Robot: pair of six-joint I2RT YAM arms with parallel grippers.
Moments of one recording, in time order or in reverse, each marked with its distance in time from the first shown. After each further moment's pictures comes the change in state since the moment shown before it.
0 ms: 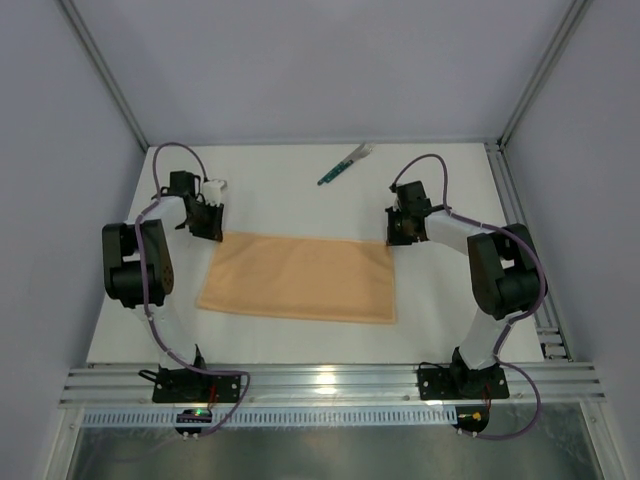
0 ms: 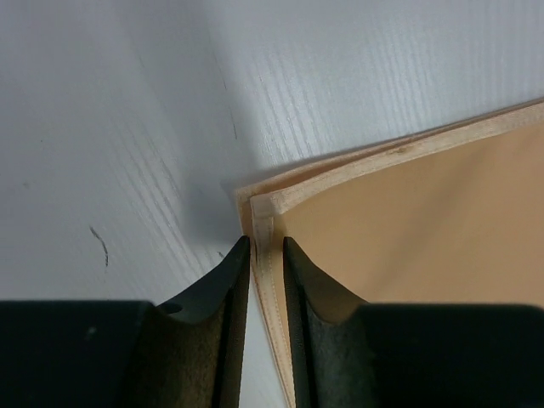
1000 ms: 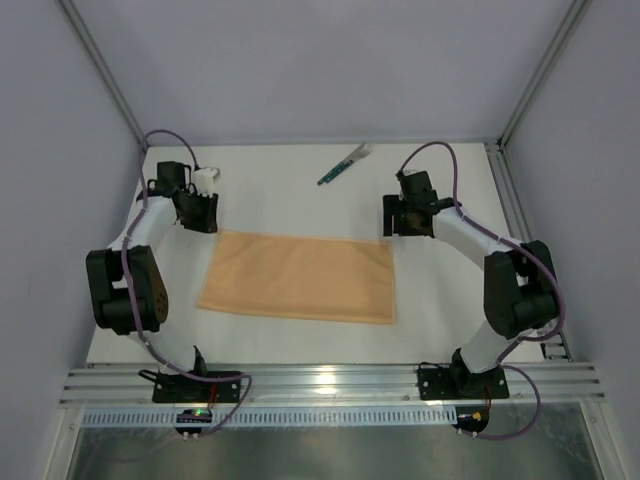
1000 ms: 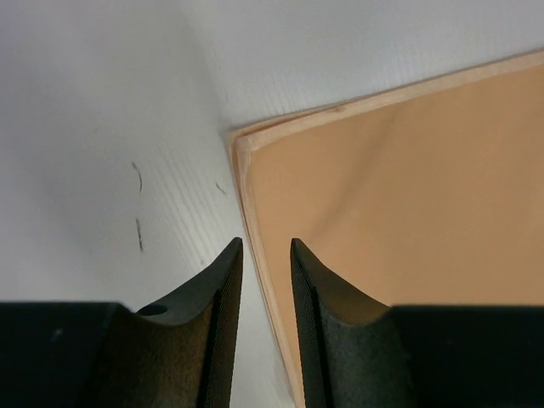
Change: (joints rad) left arm -0.004 -0.138 0.013 -0.080 -0.013 -0.019; right arm 0.015 -0.097 0.050 -0.101 0.093 0.001
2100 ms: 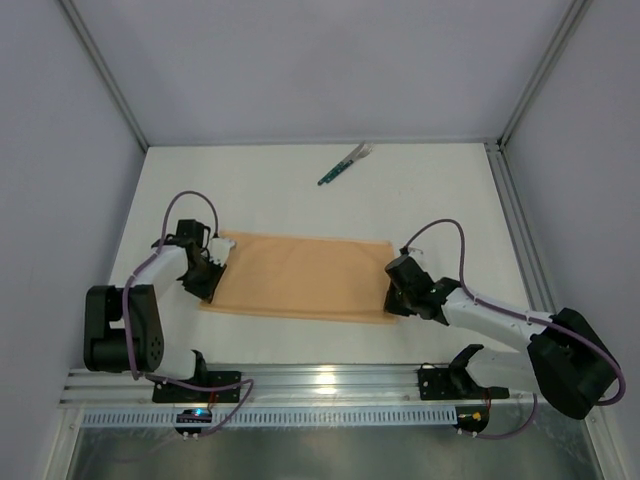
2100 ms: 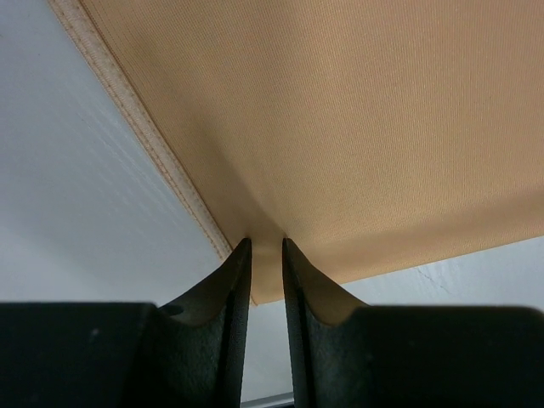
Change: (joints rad) left arm -0.079 -0.297 -0.495 -0.121 -0.212 0.152; right arm 0.387 -0.502 -0.630 0.066 0.113 0.589
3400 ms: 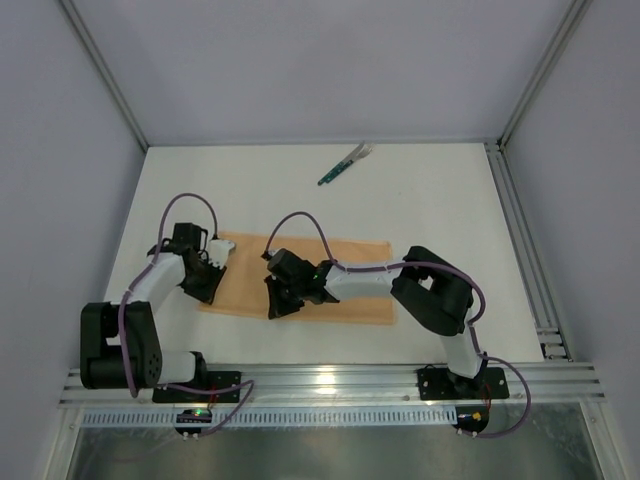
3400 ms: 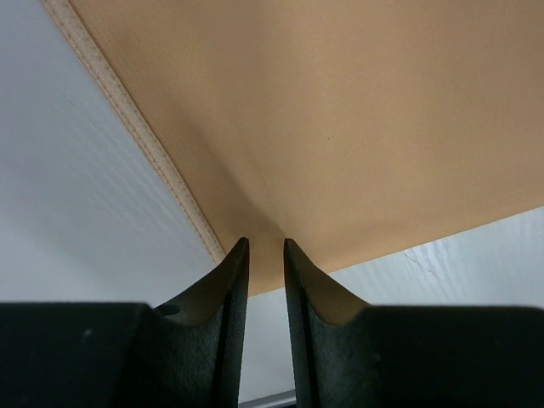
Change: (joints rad) left arm 0.001 -0.093 -0.048 0.003 0.028 0.023; right arm 0.402 0.816 0.767 0.182 -0.337 -0.128
